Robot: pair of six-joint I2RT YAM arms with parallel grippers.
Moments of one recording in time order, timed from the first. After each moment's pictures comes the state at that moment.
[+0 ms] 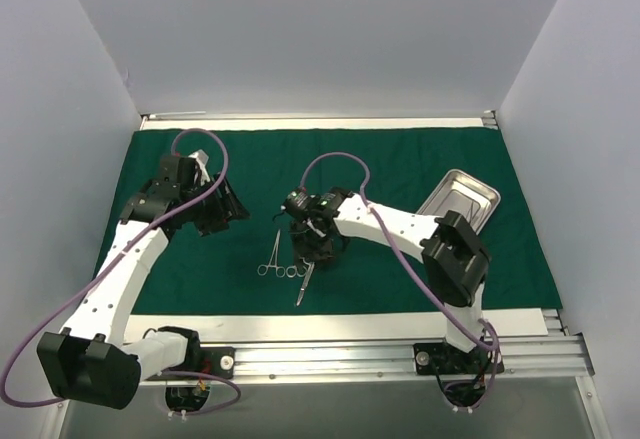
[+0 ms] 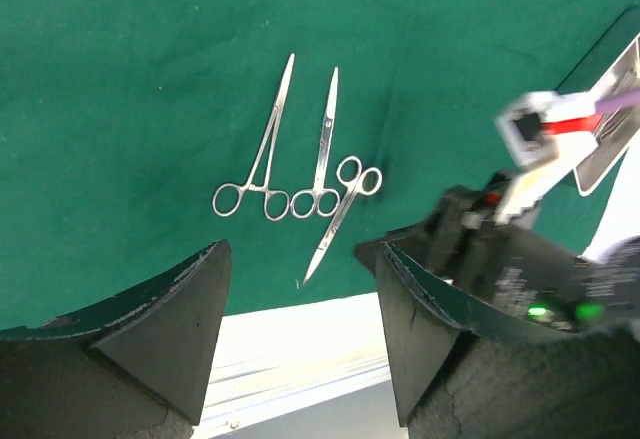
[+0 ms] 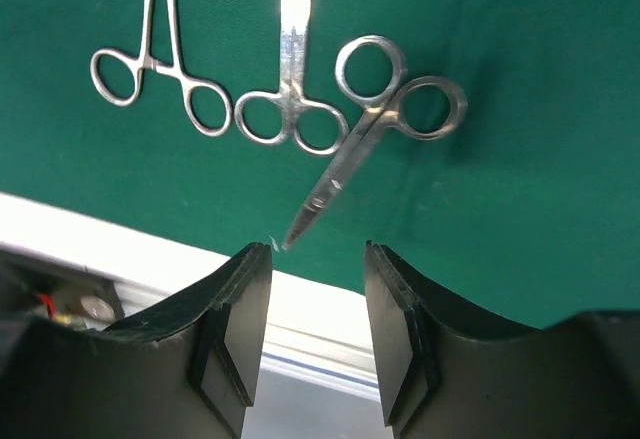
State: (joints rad) left arm -0.21 1.17 1.12 -0.84 0.23 -0.64; right arm 0.92 1.87 1.43 -0.84 -0.06 0.79
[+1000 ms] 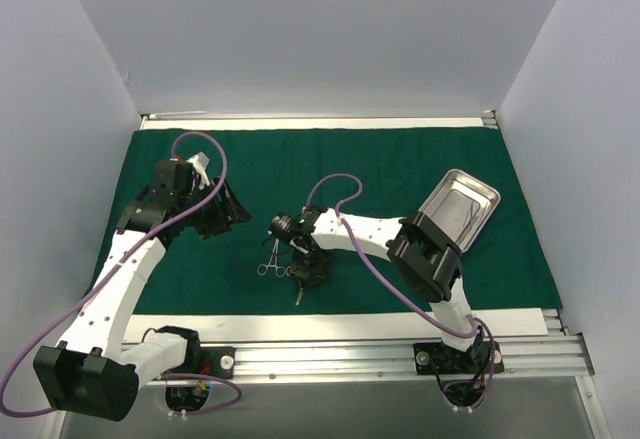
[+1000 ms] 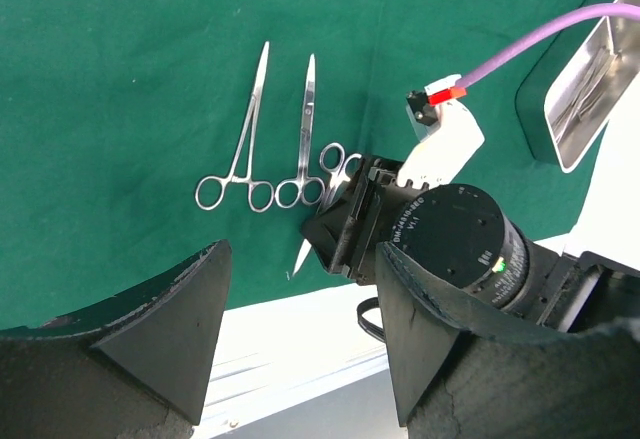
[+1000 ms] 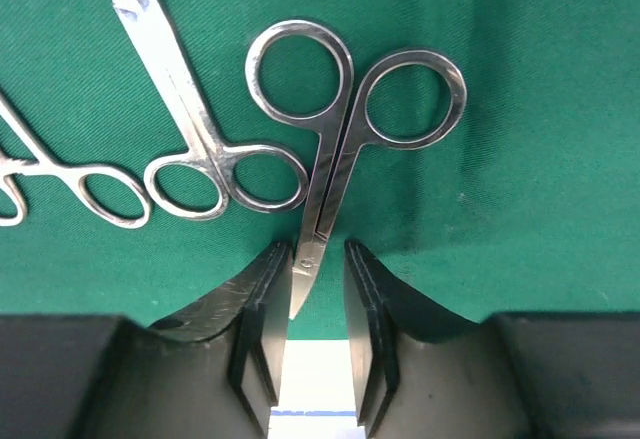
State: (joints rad) left arm -0.21 1.10 1.08 -0.82 0.28 -0.62; right arm 1.01 2.05 1.45 -0.88 0.04 1.17
